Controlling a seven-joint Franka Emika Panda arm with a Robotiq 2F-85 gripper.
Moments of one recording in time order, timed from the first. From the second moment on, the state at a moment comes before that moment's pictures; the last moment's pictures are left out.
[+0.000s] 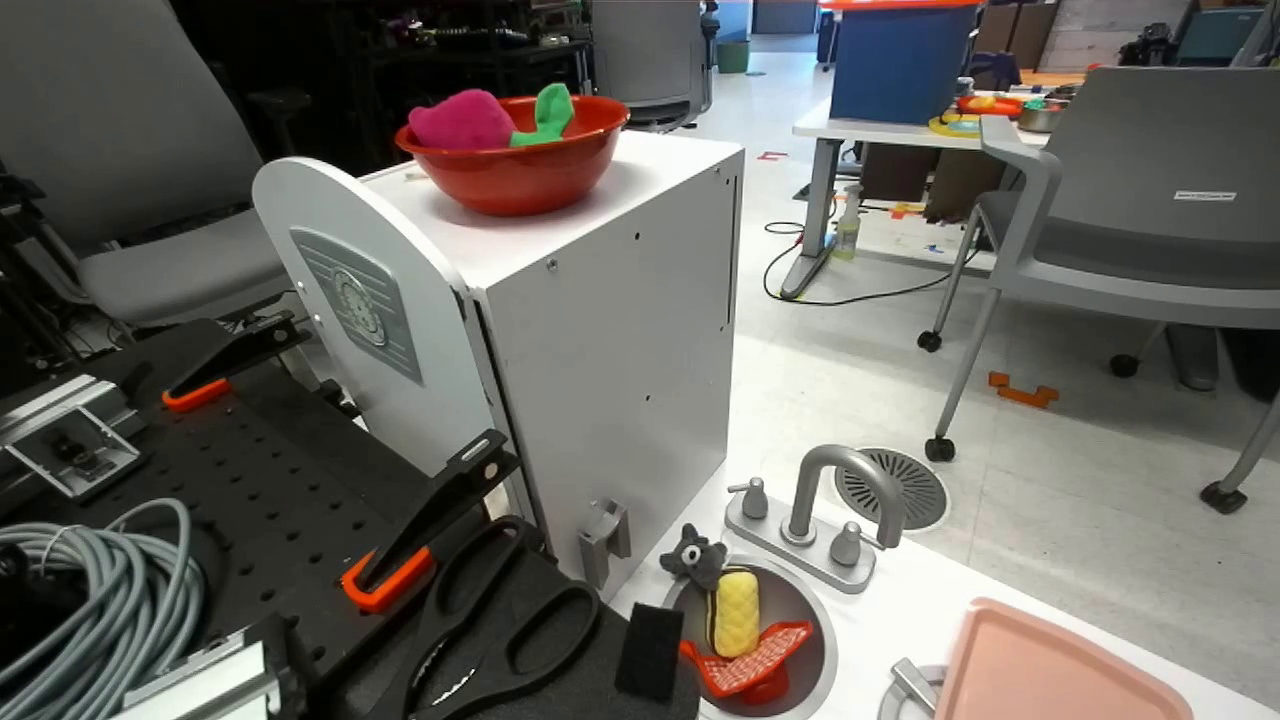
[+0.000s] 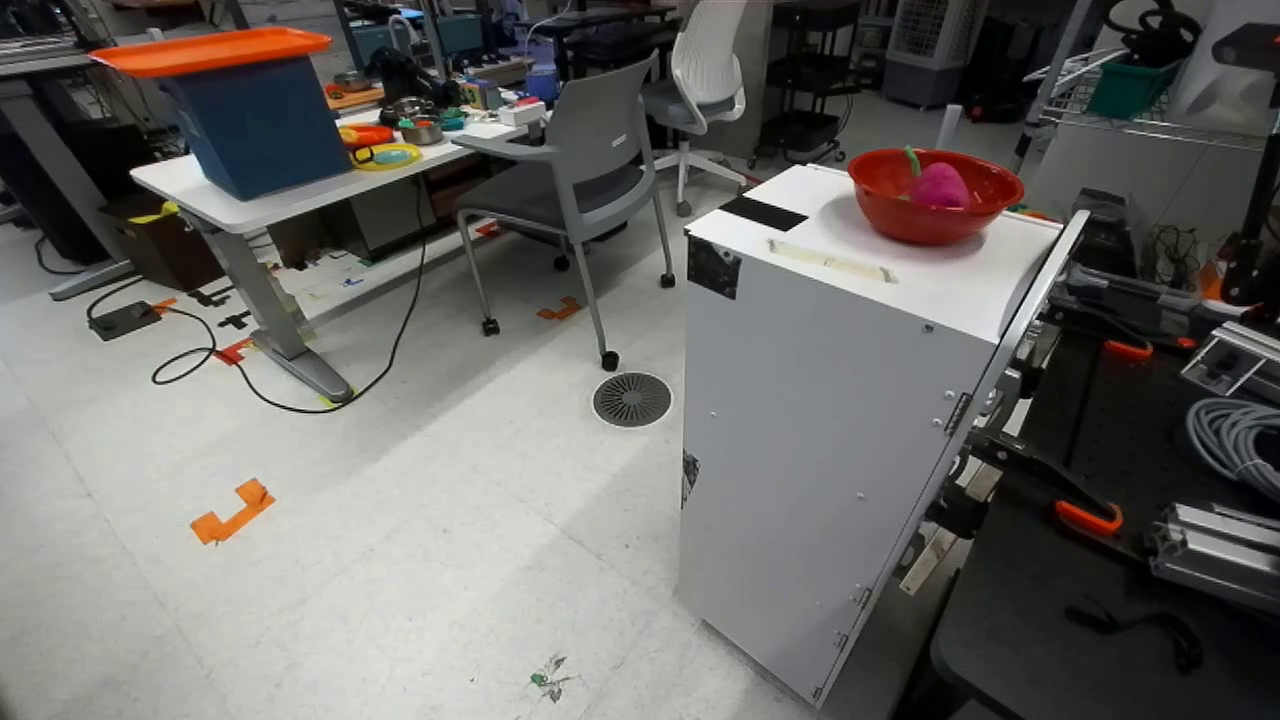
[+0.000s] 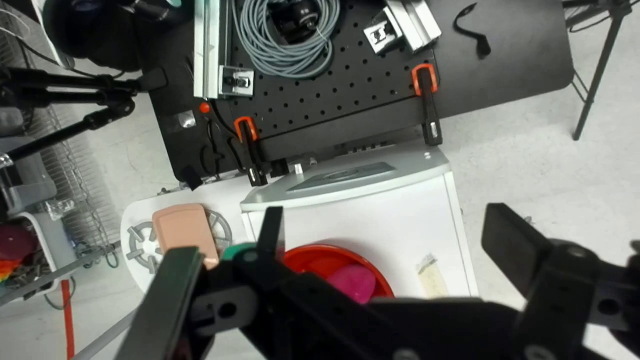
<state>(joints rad) 0.05 -0.42 0.25 -2.30 -0.05 1.65 0.52</state>
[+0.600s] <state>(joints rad) 0.05 -0.46 0.14 -2.45 -0.07 1.94 0.27</state>
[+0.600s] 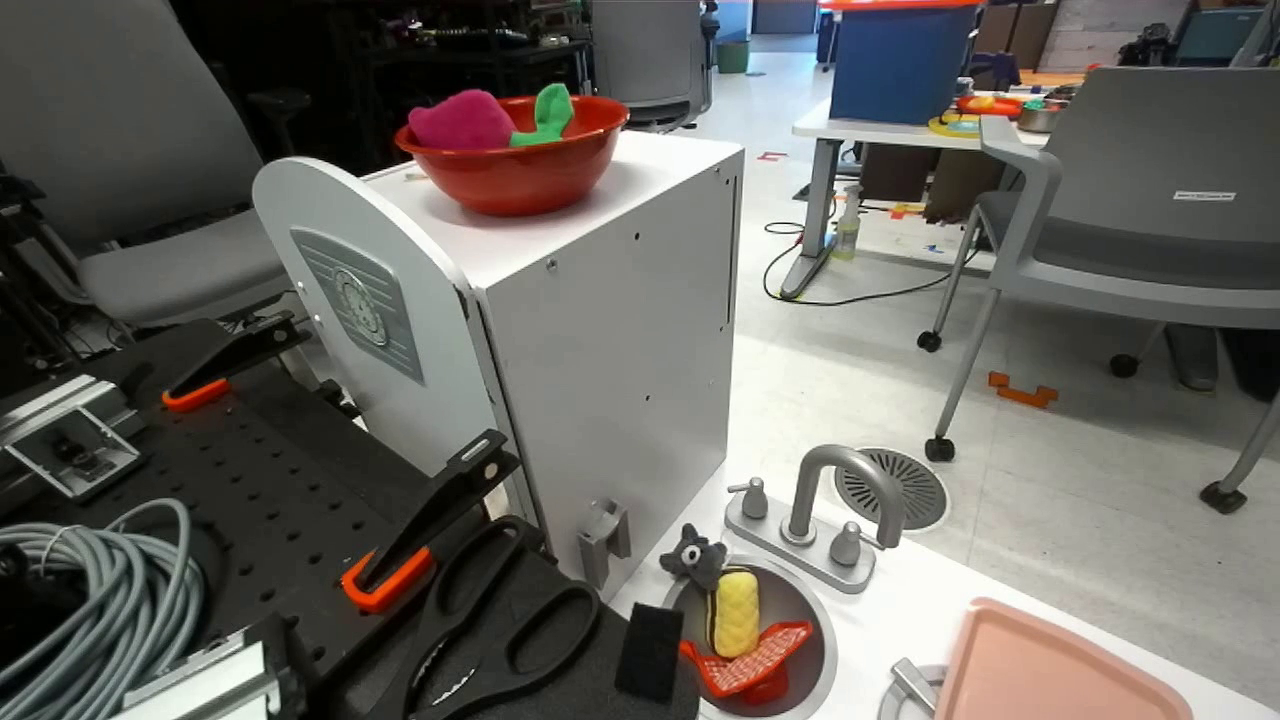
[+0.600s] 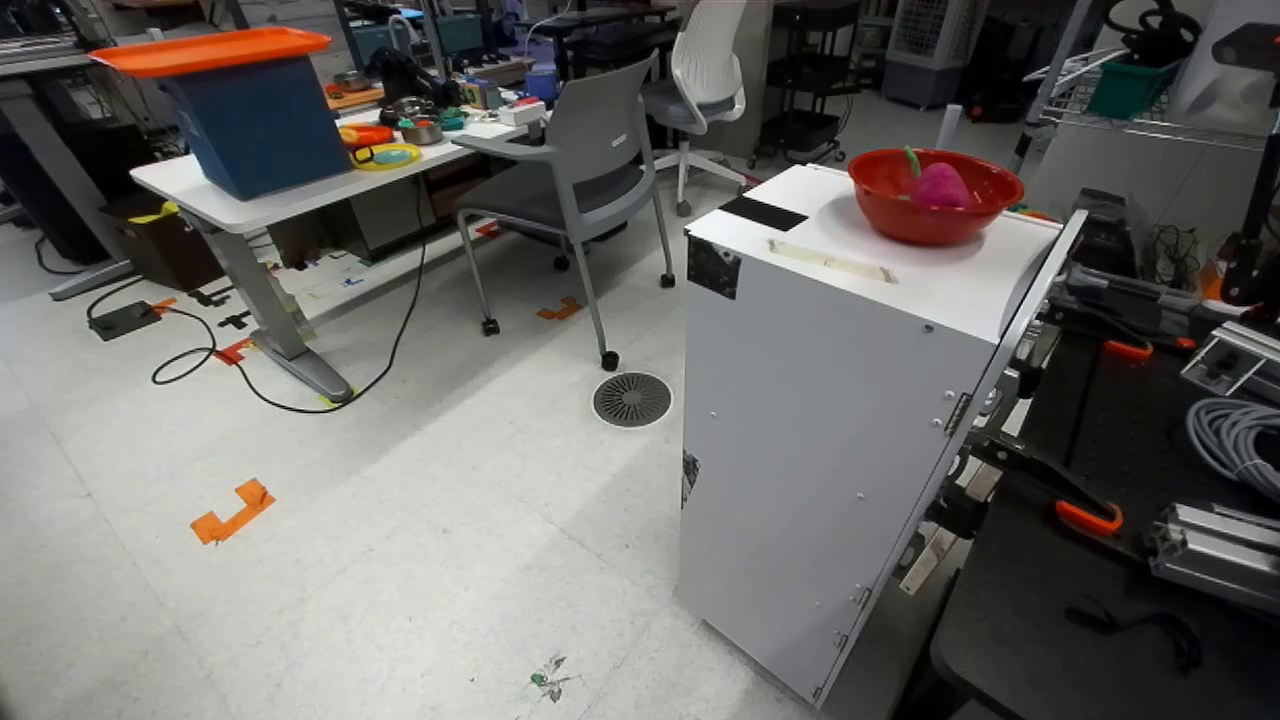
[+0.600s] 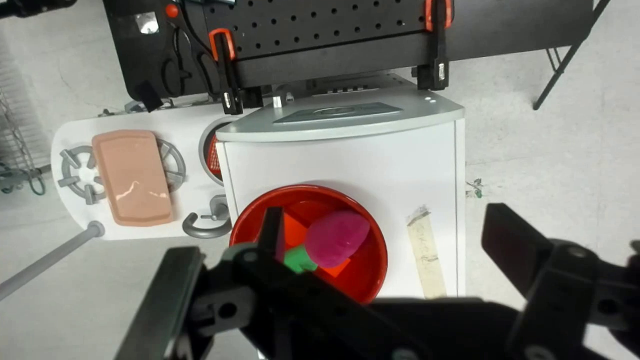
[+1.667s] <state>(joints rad) 0.05 -0.45 0.11 -2.48 -0.07 1.98 0.19</state>
